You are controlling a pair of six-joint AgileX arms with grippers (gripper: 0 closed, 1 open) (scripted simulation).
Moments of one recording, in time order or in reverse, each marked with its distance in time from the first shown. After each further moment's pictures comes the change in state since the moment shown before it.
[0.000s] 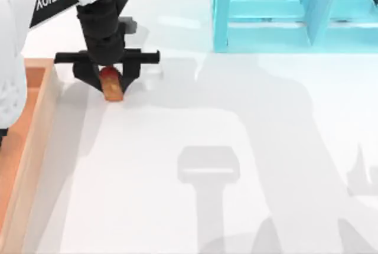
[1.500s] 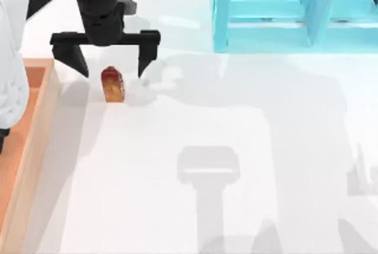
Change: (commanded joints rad) left arm -0.007 0.006 0.174 -0.171 0.007 0.005; right arm 0.000 0.000 0.000 0.000 0.000 0.000
